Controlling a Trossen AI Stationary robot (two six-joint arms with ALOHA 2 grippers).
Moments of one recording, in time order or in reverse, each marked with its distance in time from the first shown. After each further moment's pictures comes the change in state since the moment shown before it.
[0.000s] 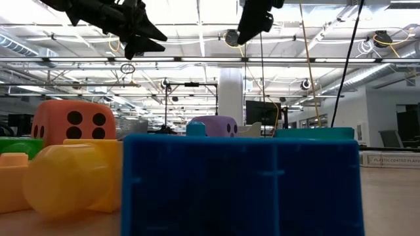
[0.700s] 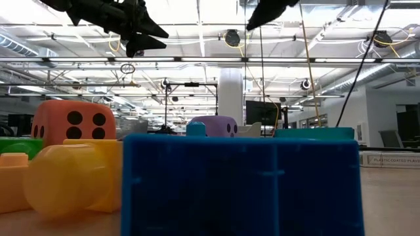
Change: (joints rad) left arm 0.001 0.000 0.000 0.043 -0.002 -0.014; right arm -0.004 -0.254 -0.235 0.193 0.235 -0.240
